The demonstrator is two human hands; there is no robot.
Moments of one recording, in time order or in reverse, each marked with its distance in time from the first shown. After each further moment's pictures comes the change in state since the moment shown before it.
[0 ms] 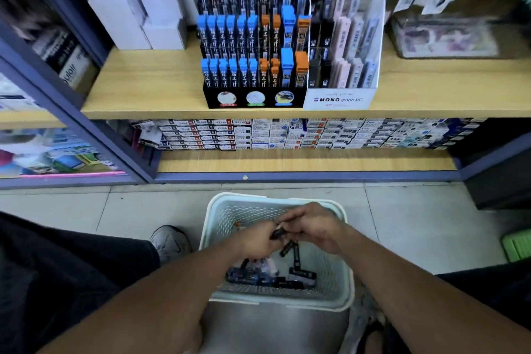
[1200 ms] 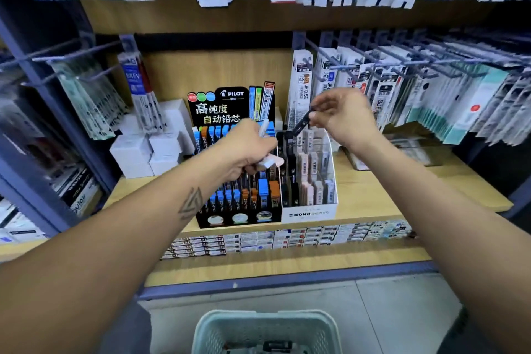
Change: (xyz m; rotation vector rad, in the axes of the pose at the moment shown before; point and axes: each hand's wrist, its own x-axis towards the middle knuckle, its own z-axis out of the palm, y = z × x) left_hand -0.083 0.256 -0.276 -0.364 0.667 0.165; right_hand -0.135 -0.352 -0.084 -0.418 0.679 -1.035
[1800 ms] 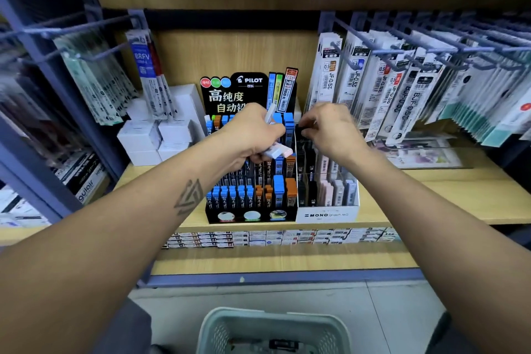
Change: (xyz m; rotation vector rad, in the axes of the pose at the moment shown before) left_hand 0.017 -0.008 -0.016 0.034 0.080 0.032; right_hand 0.014 0.019 0.065 -0.570 -0.154 -0.253
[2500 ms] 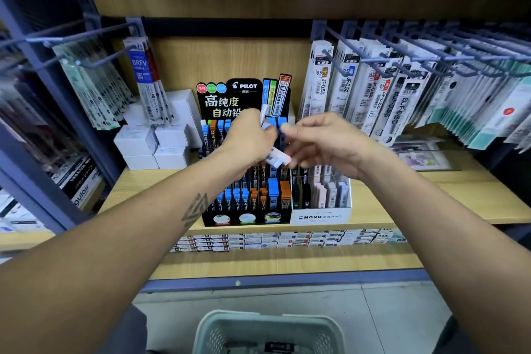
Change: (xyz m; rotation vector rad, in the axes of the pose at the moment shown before) left_hand 0.006 -0.011 0.011 0.078 0.174 0.131; right_hand -0.032 -0.026 -0.038 1.066 -0.440 0.369
